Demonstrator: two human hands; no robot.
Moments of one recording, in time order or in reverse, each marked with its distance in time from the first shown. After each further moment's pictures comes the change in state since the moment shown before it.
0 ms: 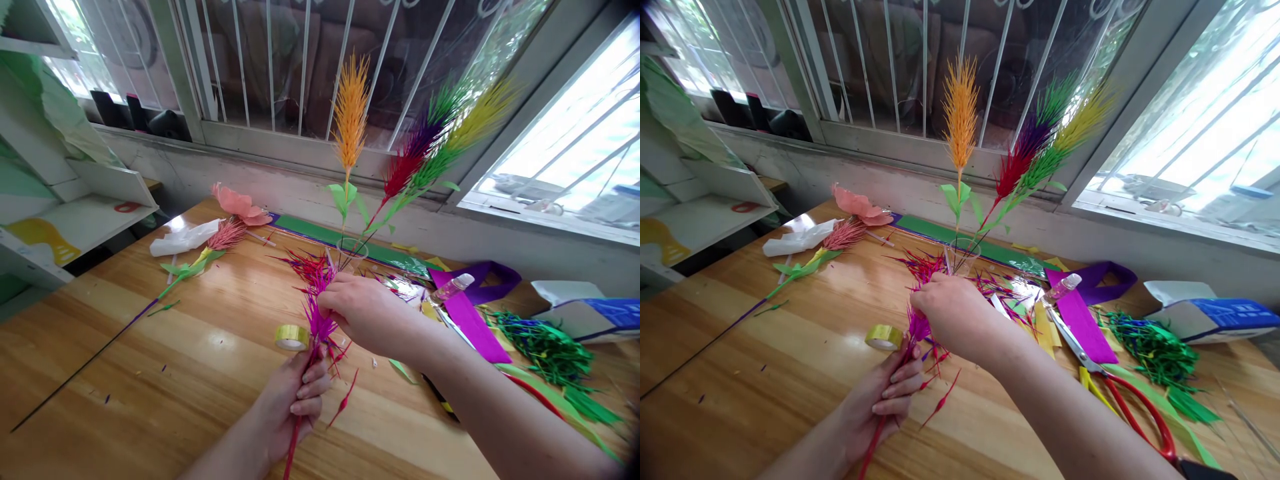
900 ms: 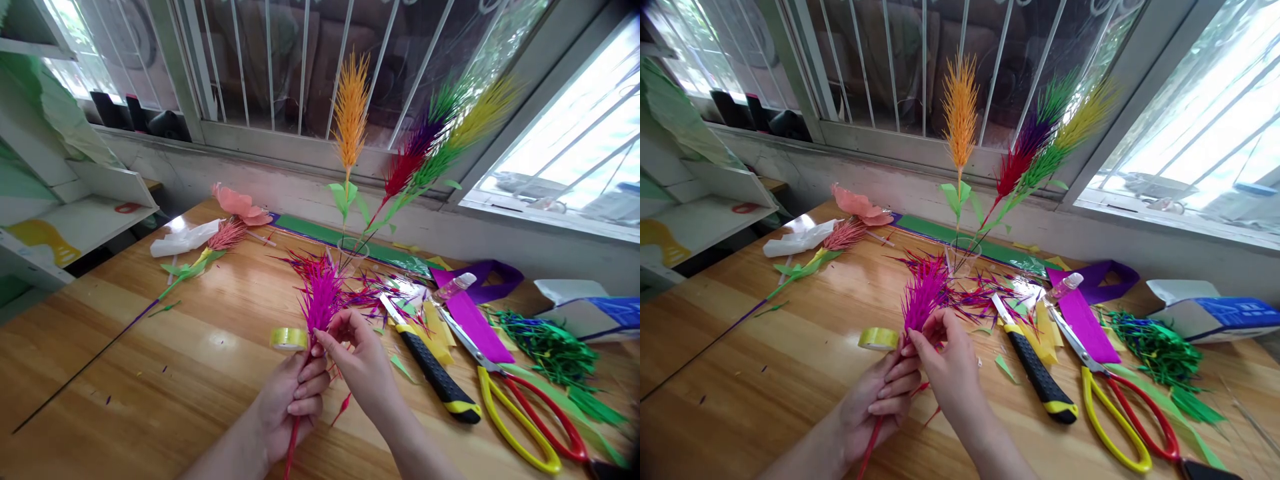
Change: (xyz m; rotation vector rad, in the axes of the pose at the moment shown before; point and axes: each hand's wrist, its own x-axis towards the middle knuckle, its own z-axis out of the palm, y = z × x) left_hand -0.004 0.002 0.005 -0.107 -0.056 0.028; right_hand -0.020 -0.049 0.075 1.147 0.579 0.702
